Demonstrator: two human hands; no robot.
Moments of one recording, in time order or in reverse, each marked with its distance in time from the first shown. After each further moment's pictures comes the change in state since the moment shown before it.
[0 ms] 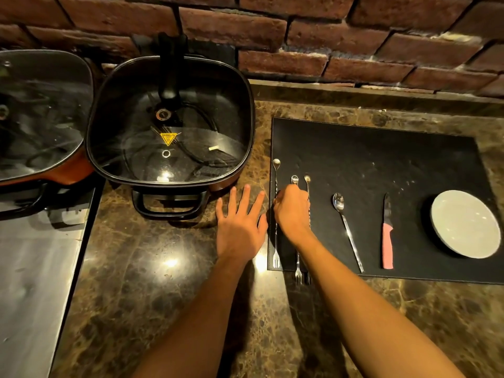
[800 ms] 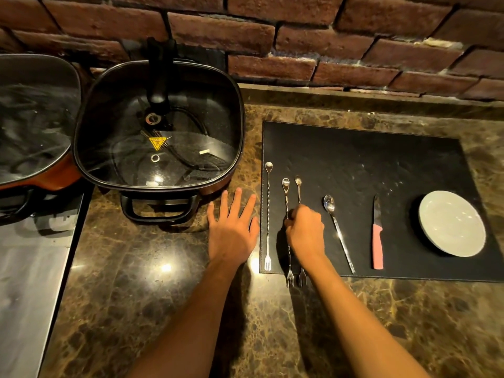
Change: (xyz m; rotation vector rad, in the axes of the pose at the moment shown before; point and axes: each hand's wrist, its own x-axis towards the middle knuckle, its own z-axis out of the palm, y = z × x) left_hand -0.001 0.000 0.000 0.023 -0.013 -0.005; right_hand -0.030 0.040 -0.027 -0.109 -0.036 0.042
